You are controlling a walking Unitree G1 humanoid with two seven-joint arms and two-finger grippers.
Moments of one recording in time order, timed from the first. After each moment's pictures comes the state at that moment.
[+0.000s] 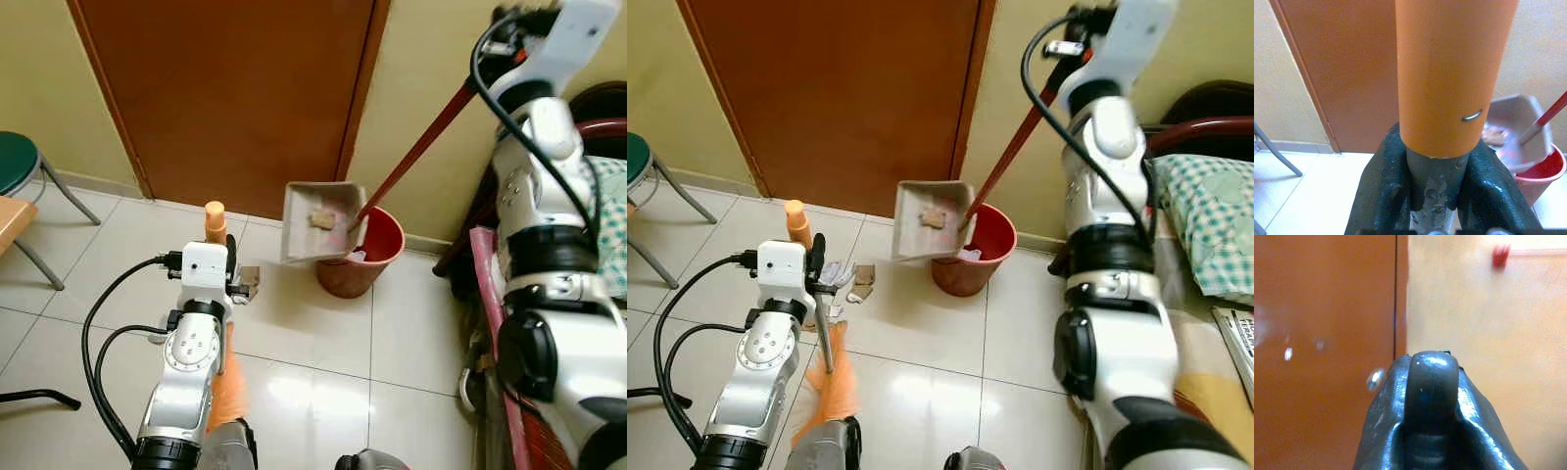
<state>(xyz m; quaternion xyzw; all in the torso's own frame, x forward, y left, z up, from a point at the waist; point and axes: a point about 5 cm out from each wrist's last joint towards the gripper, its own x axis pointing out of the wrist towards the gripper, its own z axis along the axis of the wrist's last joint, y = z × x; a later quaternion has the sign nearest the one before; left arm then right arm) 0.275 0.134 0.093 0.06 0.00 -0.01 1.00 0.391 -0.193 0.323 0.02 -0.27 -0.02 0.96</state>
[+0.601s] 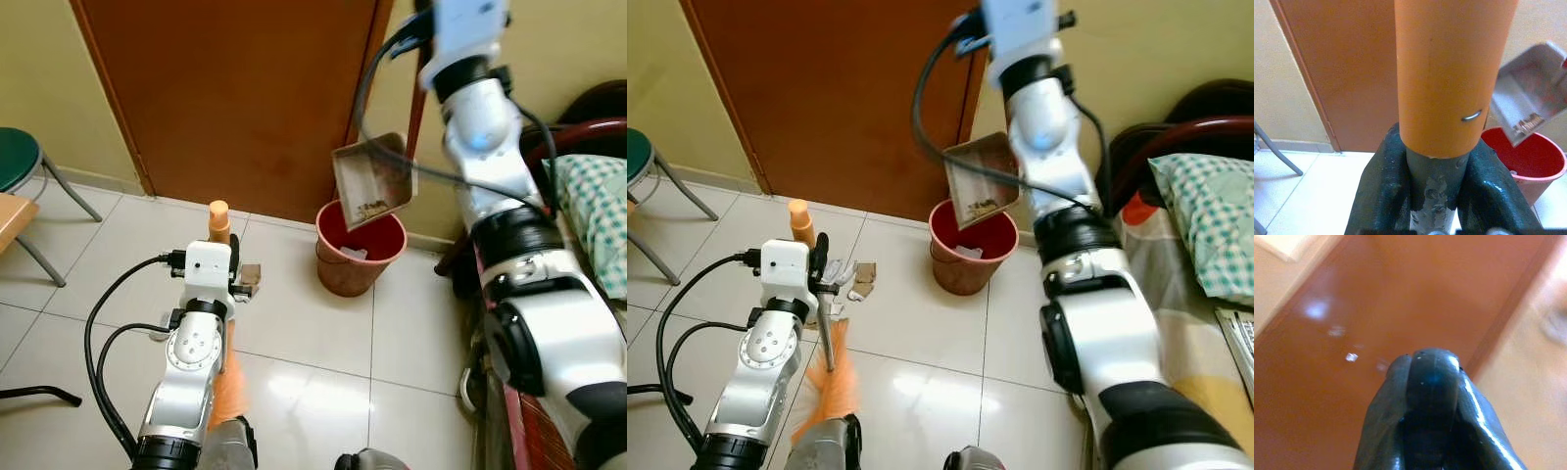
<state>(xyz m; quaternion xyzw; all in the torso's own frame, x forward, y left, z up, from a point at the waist) 0.276 0.134 0.094 0.06 0.00 -0.02 1.00 0.380 -0.092 0.297 -0.27 -0.38 0.13 0.88</state>
